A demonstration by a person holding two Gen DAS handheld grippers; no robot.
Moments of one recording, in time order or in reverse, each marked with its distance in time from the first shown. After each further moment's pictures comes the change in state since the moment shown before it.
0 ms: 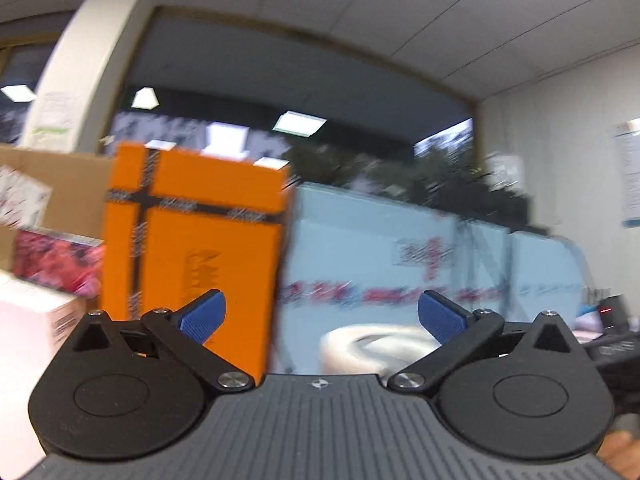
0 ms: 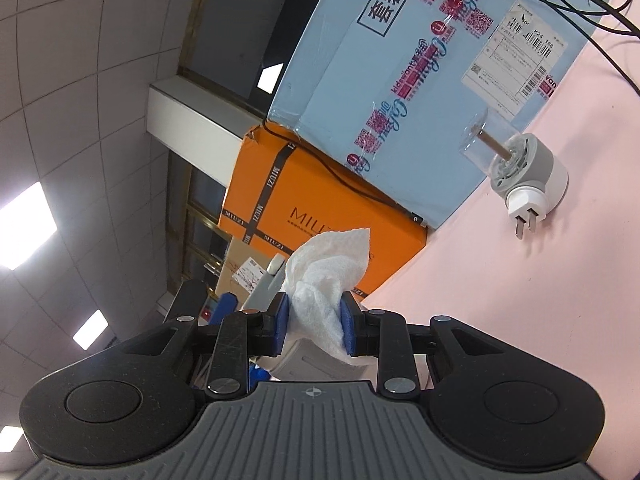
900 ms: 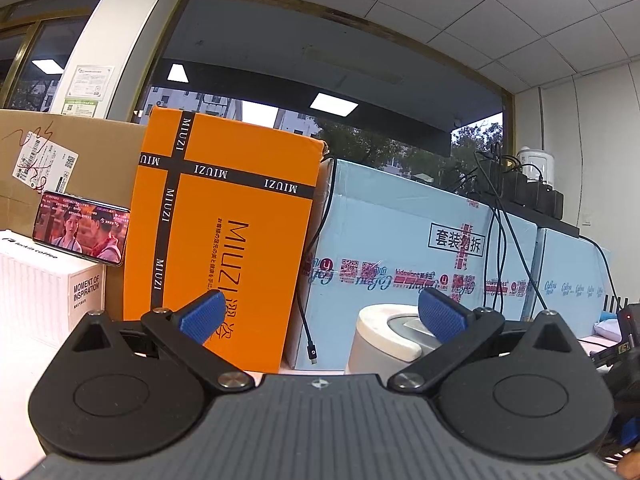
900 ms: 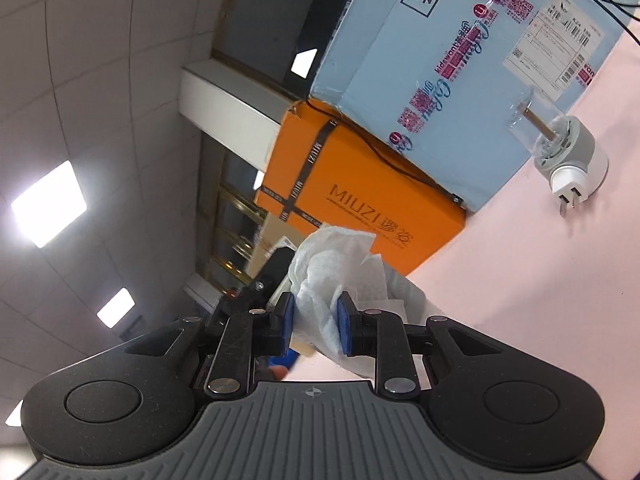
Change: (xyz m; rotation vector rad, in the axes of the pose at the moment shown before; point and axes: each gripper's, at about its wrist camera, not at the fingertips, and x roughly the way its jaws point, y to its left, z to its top) left arm 0.004 0.002 -0.007 -0.066 0.038 0.050; right arm 0.001 0.007 -0.017 -0.045 0.050 0.083
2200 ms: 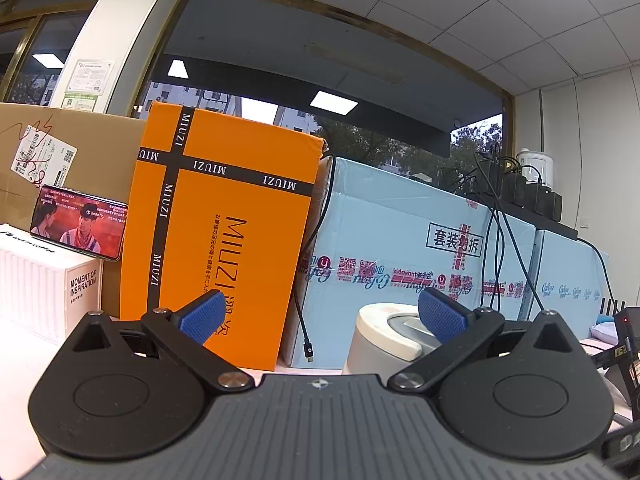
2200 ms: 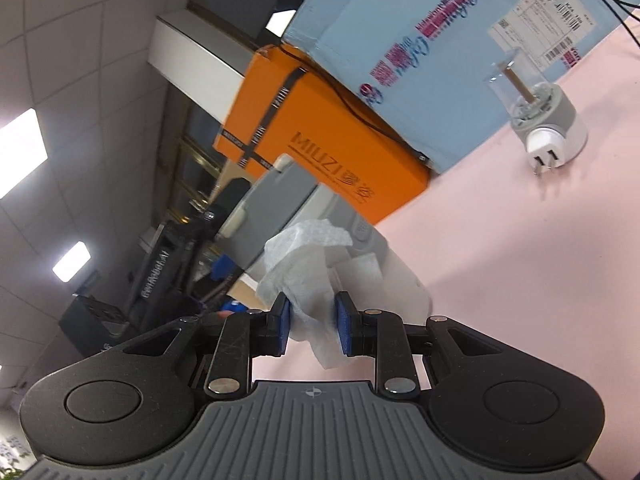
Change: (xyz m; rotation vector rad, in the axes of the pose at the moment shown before) left arm 0.002 -0.001 -0.001 -0.009 0.004 -0.006; right arm 0.015 0.000 -0.017 -0.072 0.121 -0.149
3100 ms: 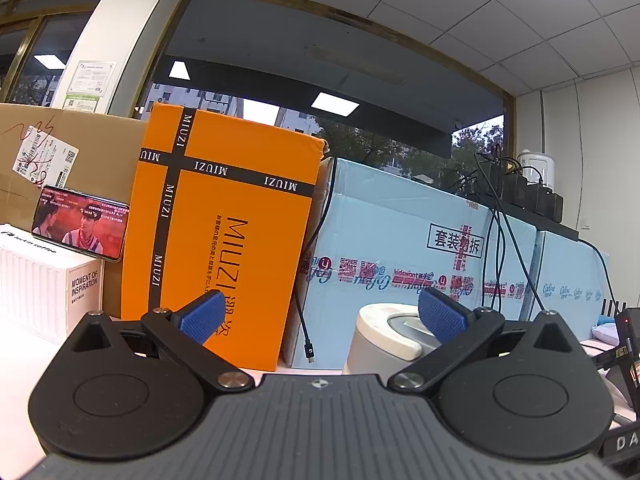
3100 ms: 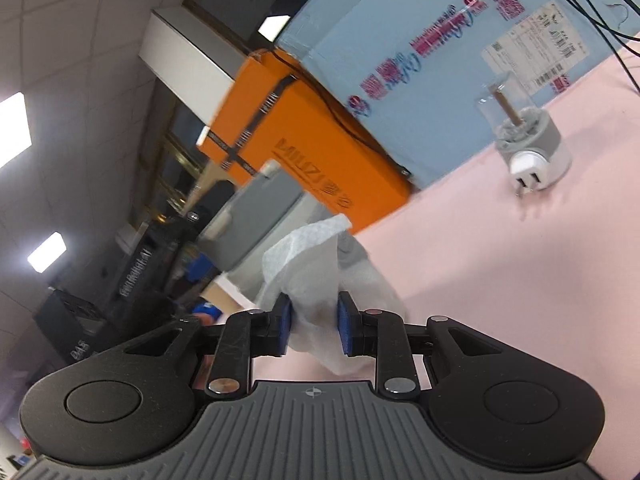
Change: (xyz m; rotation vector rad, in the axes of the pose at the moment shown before) left arm -0.001 0.001 -0.001 -0.004 -0.004 0.004; right arm -0.004 0.004 -0.001 -0.046 -0.024 -0.061
